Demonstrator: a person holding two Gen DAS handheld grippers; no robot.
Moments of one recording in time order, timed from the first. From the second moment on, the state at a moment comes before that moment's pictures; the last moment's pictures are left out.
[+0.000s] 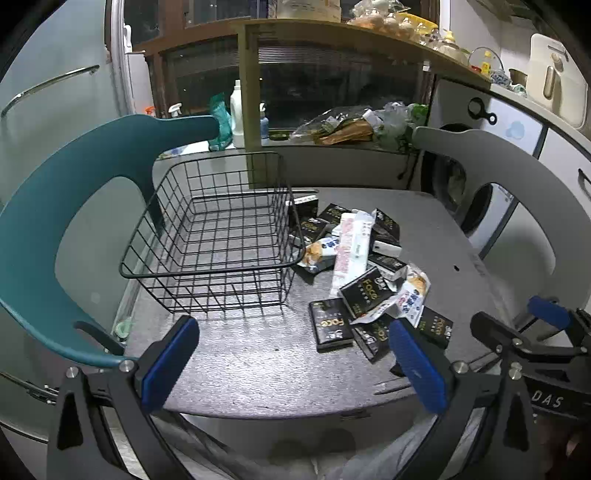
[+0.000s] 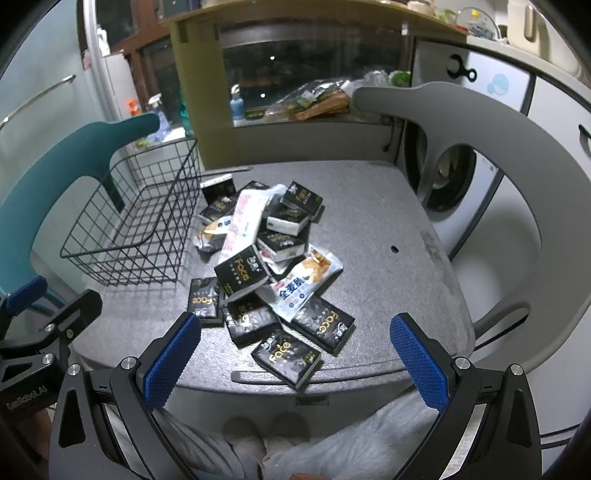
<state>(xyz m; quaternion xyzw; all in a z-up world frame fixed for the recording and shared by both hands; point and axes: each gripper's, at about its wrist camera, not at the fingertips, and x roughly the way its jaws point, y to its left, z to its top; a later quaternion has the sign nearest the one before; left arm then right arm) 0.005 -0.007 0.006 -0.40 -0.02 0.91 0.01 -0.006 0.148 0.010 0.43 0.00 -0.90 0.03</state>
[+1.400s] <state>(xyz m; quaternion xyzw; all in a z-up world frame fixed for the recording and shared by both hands) 0.000 0.019 -0.082 -0.49 -0.02 0.87 0.06 -0.061 0.164 -0.109 0.51 0.04 -0.86 0.06</state>
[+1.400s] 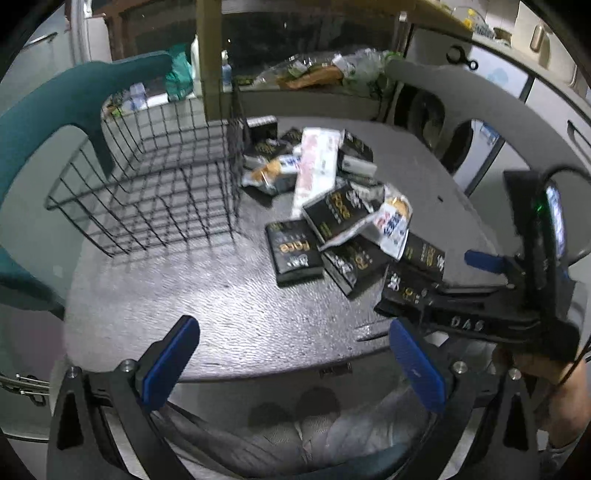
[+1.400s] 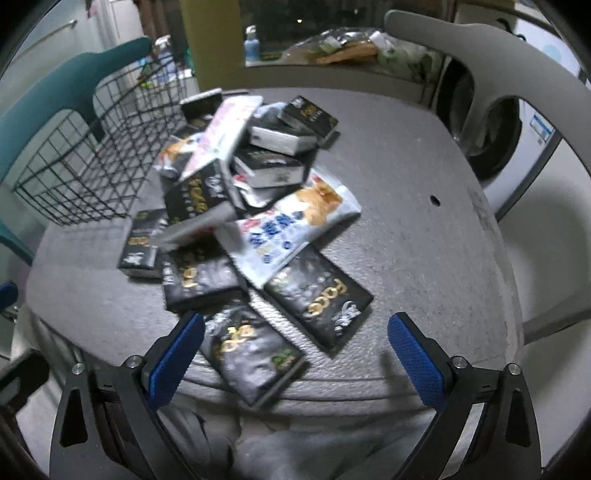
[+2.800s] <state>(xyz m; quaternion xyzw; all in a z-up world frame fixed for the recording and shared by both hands) -0.103 0.012 -0.152 -0.54 -0.07 0.84 0.01 -0.082 0.142 -0.090 0.46 0.07 -0.88 0.09</state>
